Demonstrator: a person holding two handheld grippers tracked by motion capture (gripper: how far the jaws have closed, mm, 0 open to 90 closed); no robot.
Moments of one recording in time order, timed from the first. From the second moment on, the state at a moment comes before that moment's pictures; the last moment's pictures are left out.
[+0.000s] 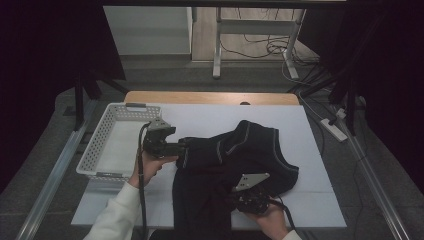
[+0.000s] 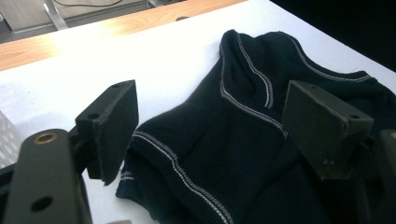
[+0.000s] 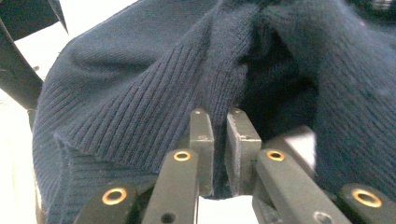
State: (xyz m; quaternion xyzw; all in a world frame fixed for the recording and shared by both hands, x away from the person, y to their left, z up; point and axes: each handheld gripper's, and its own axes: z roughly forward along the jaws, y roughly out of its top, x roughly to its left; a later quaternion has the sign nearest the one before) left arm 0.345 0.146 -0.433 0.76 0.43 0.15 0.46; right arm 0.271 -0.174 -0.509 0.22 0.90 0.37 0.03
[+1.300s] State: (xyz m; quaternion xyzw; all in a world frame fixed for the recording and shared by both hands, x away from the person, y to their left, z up) left arm 0.351 0.139 -0.431 0.77 0.42 0.15 0.46; right arm 0.215 -0.306 -0.477 0.35 0.84 0.40 0.13
